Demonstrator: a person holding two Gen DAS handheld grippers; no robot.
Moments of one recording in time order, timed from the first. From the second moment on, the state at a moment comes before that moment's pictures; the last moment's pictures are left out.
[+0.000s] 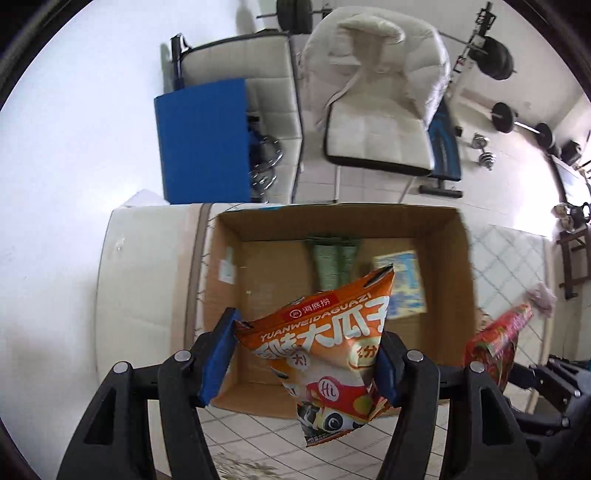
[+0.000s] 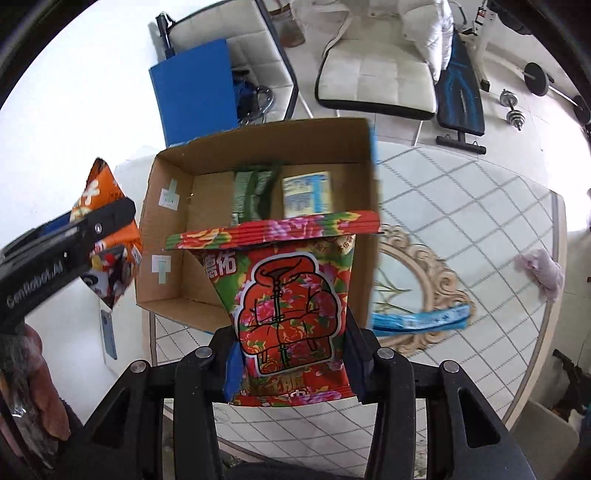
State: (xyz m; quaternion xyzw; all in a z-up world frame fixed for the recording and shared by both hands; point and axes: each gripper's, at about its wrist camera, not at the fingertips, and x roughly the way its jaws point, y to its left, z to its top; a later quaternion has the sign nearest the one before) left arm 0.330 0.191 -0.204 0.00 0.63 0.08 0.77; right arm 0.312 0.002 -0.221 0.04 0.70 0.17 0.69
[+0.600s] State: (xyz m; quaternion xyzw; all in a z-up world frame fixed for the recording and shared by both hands) left arm 0.408 0.240 -0.343 0.03 0.70 0.08 0.71; right arm 0.326 0.074 -0.381 0.00 0.77 0.09 0.63
